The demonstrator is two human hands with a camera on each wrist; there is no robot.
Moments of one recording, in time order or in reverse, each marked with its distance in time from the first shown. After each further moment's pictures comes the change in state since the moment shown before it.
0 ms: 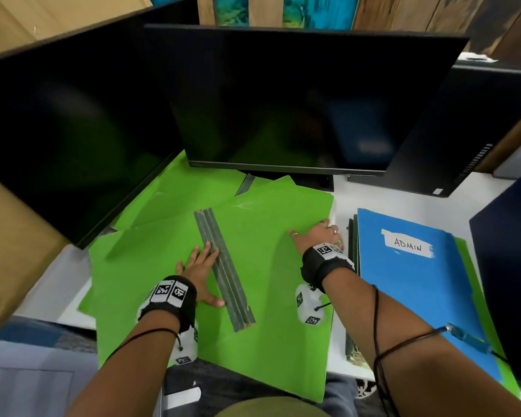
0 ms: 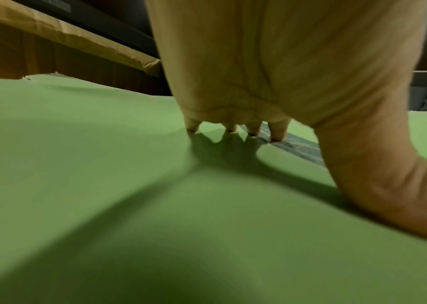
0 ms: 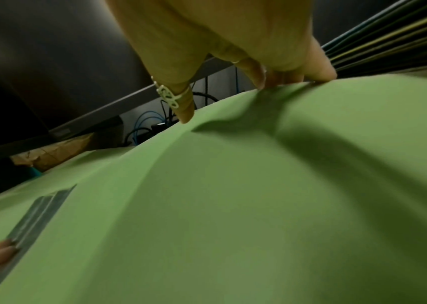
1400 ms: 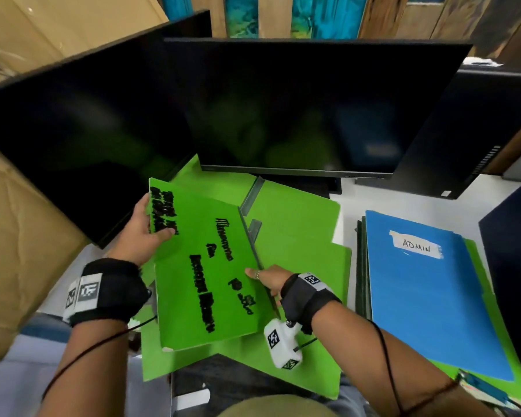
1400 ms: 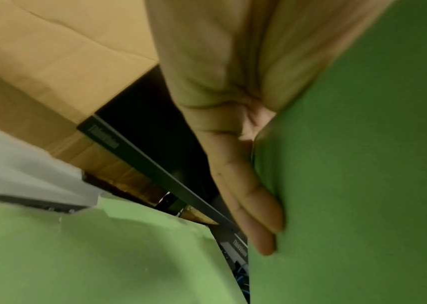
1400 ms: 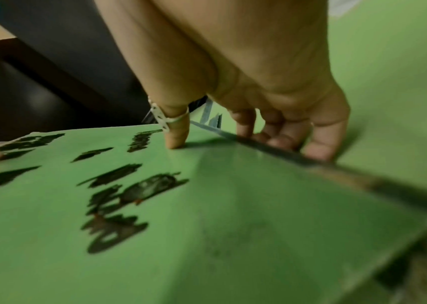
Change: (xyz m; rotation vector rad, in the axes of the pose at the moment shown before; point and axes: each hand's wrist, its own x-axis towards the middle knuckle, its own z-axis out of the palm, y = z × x) left_hand -0.061 -0.078 -0.095 -1.031 0.538 0.043; right_hand -0.090 -0.027 0.051 0.268 -0.679 -0.112
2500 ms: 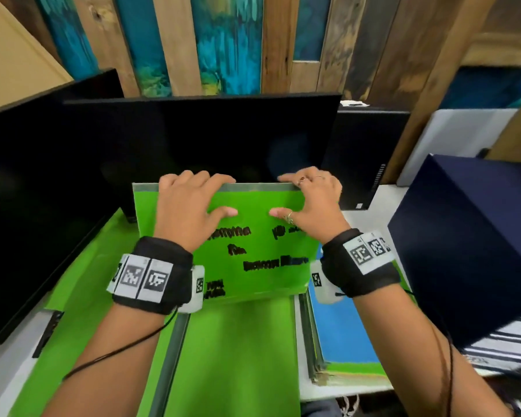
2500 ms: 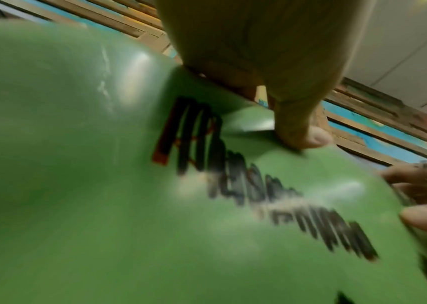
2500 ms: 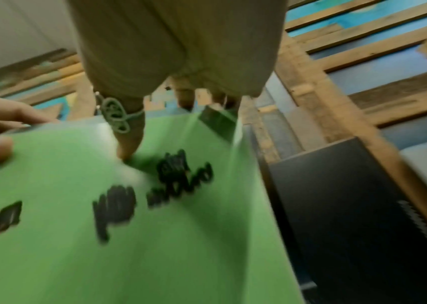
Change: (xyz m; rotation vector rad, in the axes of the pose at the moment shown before) left_hand -0.022 0.198 0.140 0.881 0.256 1.075; right_hand -0.127 -0.015 -0.204 -0.484 1.114 -0.700
